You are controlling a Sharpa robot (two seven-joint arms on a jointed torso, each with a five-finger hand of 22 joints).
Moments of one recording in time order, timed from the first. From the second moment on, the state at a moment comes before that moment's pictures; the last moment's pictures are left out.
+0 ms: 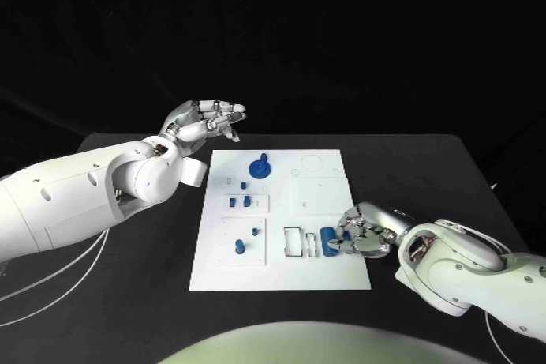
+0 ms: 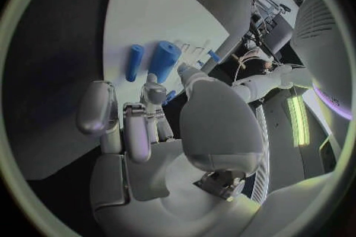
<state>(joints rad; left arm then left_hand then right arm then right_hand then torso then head) 1.16 -0.88 0.01 1.45 -0.09 -0.18 0.42 1.40 -0.19 0.44 0.06 0.36 0.86 0.21 0.30 0.18 0.82 0.15 0.48 0.13 1.01 0.07 1.08 0.37 0.17 0.86 0.16 0.91 0.49 1.01 -1.02 -0.14 1.87 -1.38 -0.41 -0.37 1.16 -0.19 0.25 0.29 0.20 0.89 0.11 0.37 0.64 1.25 0.03 1.02 1.04 1.47 -0.04 1.51 1.31 0.11 1.40 0.07 1.12 1.31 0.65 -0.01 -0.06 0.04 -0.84</state>
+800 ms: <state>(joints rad) 1.16 -0.89 0.01 1.45 -0.09 -0.17 0.41 1.40 -0.19 0.44 0.06 0.36 0.86 0.21 0.30 0.18 0.82 0.15 0.48 0.13 1.01 0.07 1.08 0.37 0.17 0.86 0.16 0.91 0.49 0.98 -0.95 -0.14 1.82 -1.46 -0.41 -0.42 1.14 -0.18 0.20 0.29 0.19 0.89 0.11 0.39 0.66 1.26 0.02 1.05 1.07 1.47 -0.04 1.52 1.31 0.11 1.41 0.06 1.13 1.31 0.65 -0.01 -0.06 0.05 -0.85</state>
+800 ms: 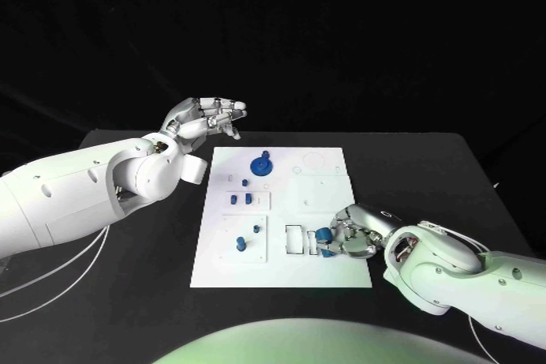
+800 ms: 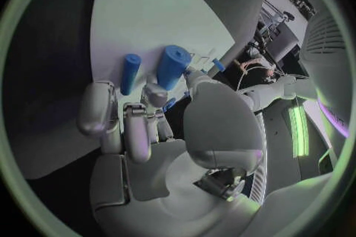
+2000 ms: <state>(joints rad) 1.16 -0.89 0.01 1.46 -0.09 -0.17 0.40 1.40 -0.19 0.44 0.05 0.36 0.86 0.21 0.30 0.18 0.82 0.15 0.48 0.13 1.01 0.07 1.08 0.37 0.17 0.86 0.16 0.91 0.49 0.98 -0.94 -0.14 1.83 -1.46 -0.42 -0.46 1.30 -0.21 0.30 0.29 0.37 0.91 0.10 0.42 0.68 1.31 0.00 1.12 1.17 1.46 -0.06 1.52 1.31 0.10 1.42 0.05 1.14 1.31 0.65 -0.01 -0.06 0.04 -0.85</state>
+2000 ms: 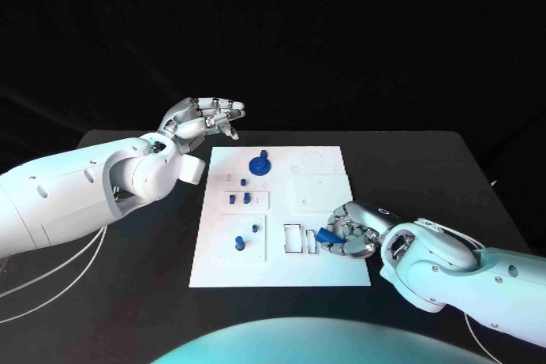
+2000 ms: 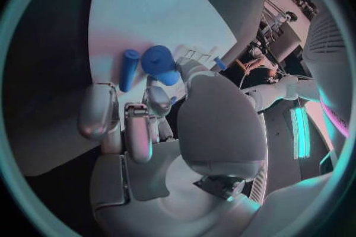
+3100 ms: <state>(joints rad) 1.16 -0.89 0.01 1.46 -0.09 -0.16 0.40 1.40 -0.19 0.44 0.06 0.36 0.85 0.21 0.30 0.18 0.82 0.15 0.48 0.13 1.01 0.07 1.08 0.37 0.17 0.86 0.16 0.91 0.49 1.00 -0.92 -0.14 1.87 -1.40 -0.57 -0.43 1.25 -0.17 0.33 0.29 0.38 0.91 0.11 0.42 0.63 1.36 -0.01 1.18 1.22 1.46 -0.06 1.53 1.31 0.10 1.43 0.04 1.15 1.31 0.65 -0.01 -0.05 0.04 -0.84</state>
